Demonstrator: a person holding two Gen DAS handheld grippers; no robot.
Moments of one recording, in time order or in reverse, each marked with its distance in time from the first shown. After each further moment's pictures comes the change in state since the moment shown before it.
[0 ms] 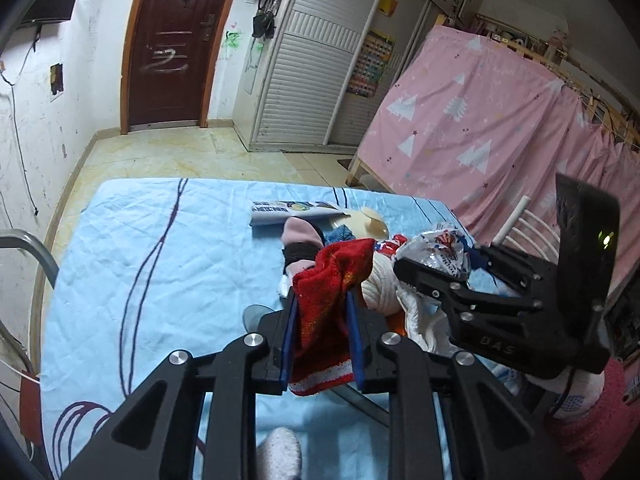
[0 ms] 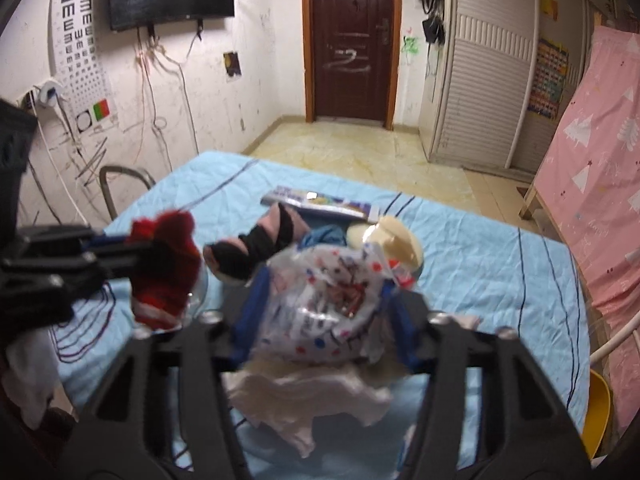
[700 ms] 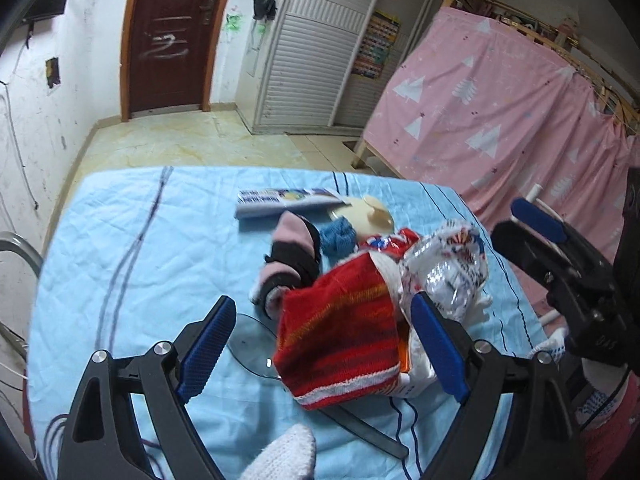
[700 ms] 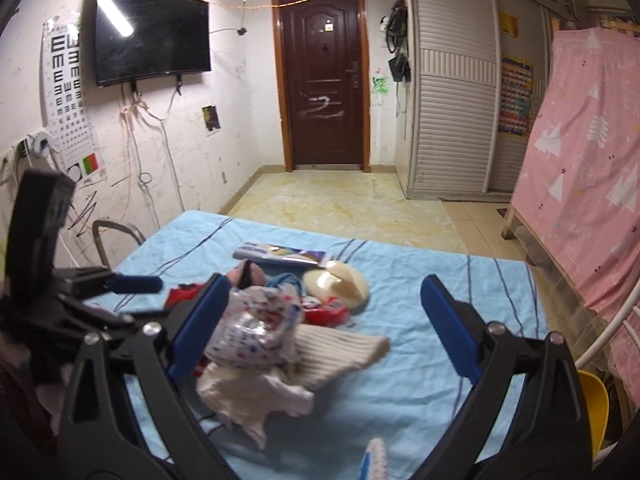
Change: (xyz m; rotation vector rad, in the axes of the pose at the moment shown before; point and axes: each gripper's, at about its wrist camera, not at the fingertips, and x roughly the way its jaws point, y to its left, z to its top) left arm 0.032 -0.007 0.009 0.007 0.089 0.006; right arm -0.046 -0.032 0.008 0.077 -0.180 -0.034
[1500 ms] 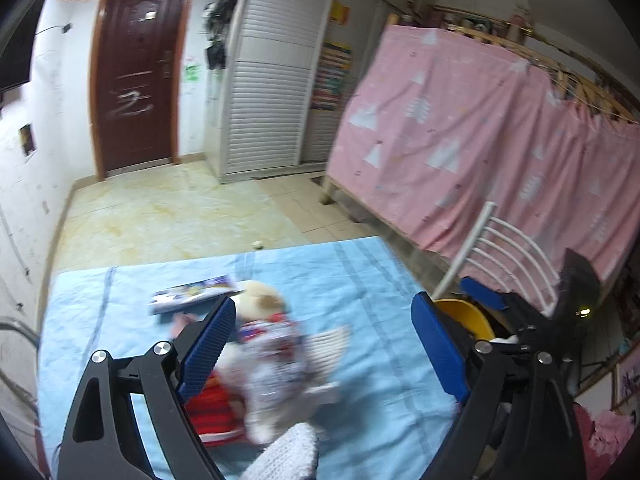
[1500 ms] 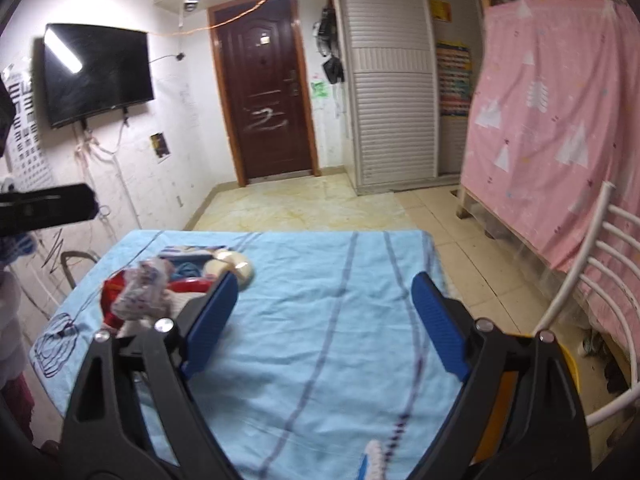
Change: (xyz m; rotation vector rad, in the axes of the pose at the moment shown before) left arm -0.045 -0.120 0.059 0.124 -0.127 -0.009; right arm -0.050 -0.095 -0.029 0.138 -0.033 -0.131
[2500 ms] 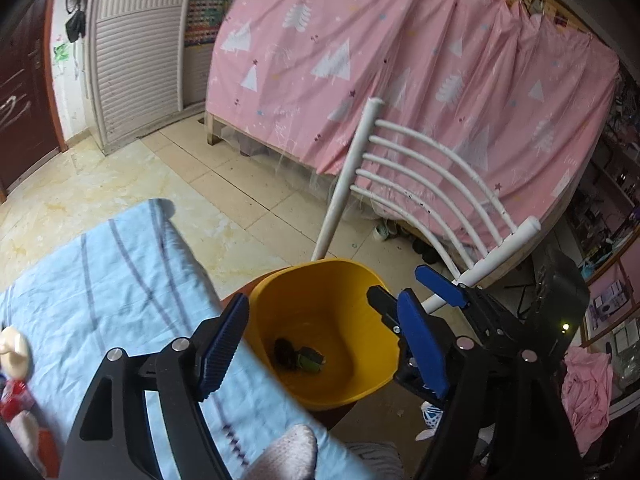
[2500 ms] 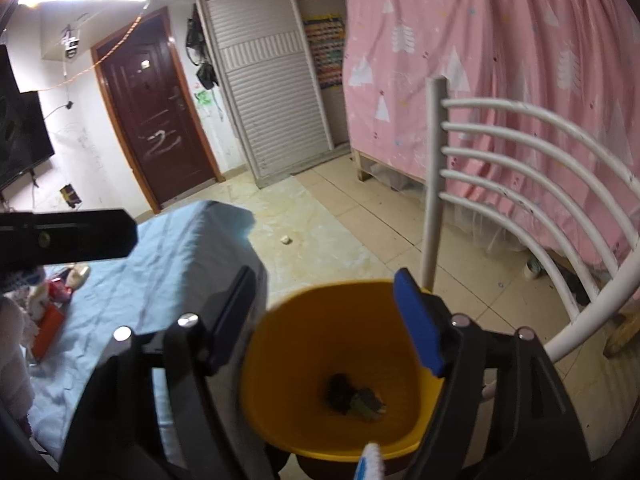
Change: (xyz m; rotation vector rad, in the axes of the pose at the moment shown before) left arm 0.177 -0.245 -0.006 0.220 0.278 -0.287; right arm -0.040 -0.205 -0.073 0.297 0.015 -0.269
